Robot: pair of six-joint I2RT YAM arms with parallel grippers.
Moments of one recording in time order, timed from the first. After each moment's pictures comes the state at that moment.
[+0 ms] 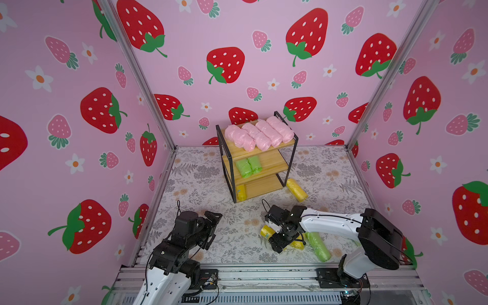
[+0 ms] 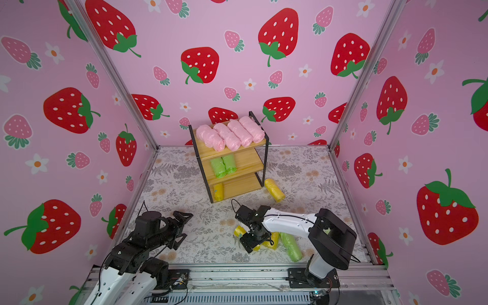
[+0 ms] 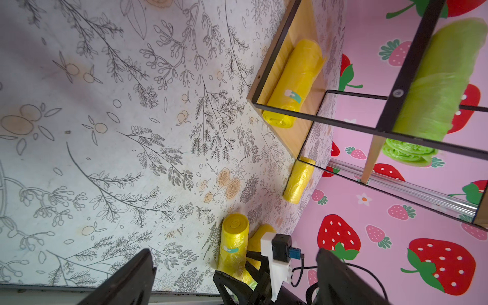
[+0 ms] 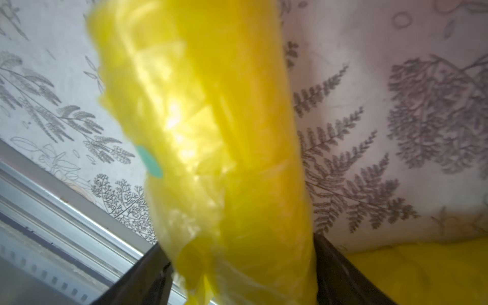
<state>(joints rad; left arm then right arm) -0.29 0.44 0.53 -0.84 0.25 -1.38 1.06 1.59 0.93 -0.83 -0.10 0.37</state>
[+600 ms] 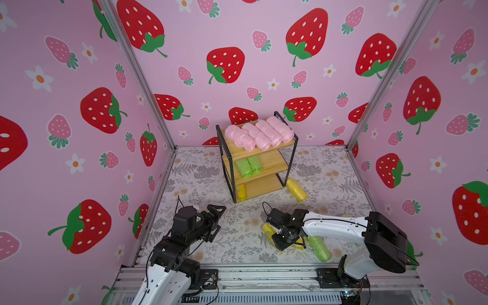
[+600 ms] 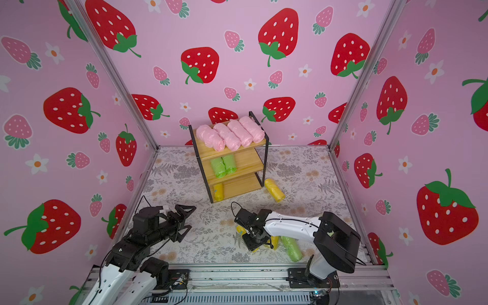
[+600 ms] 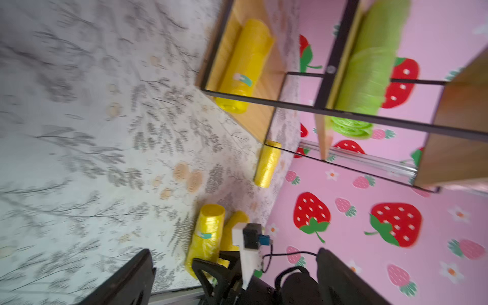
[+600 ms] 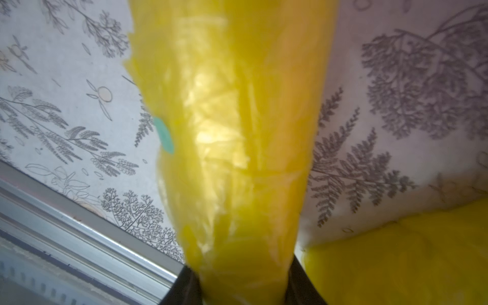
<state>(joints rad) -0.29 0.47 0.51 -0.57 0.37 -1.38 1.09 1.52 0.90 -0.80 -0.03 0.54</state>
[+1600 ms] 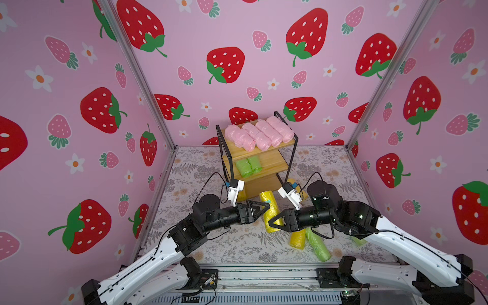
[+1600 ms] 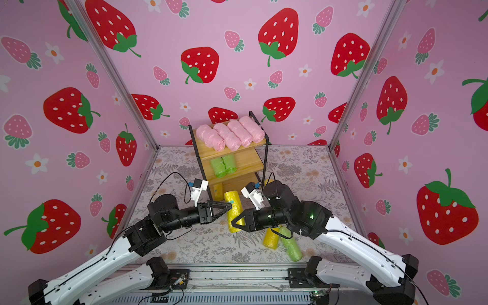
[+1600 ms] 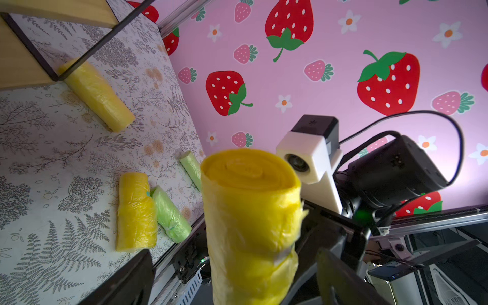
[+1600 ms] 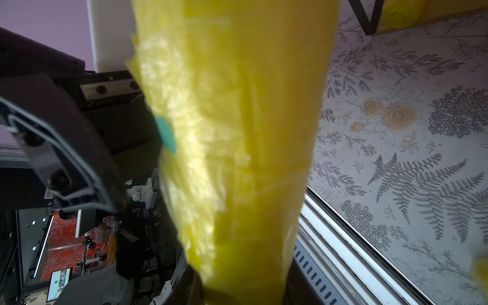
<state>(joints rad) -0.82 0.81 0.75 -0.08 0.40 -1.03 1.03 1.02 1.14 -0.70 -0.46 0.83</state>
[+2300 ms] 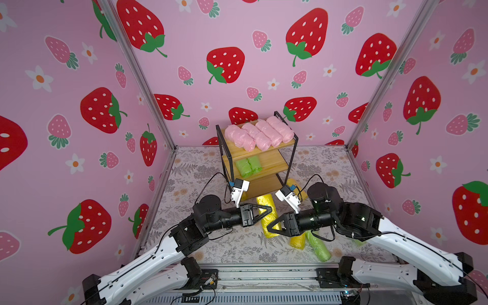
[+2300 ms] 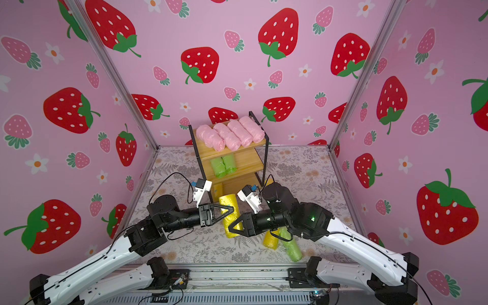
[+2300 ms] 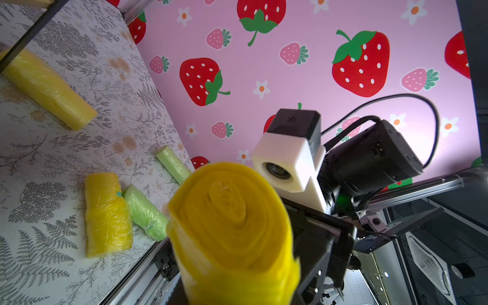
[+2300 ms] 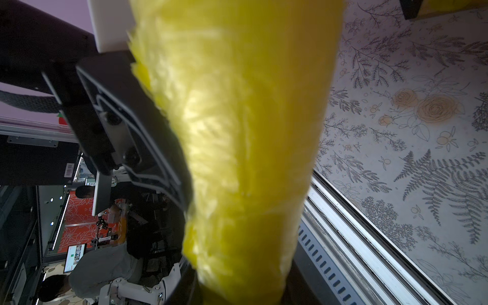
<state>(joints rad) -0.89 0.82 0.78 -0.03 0.44 -1.02 1.06 1.03 1.18 -0.71 -0.46 0.85</state>
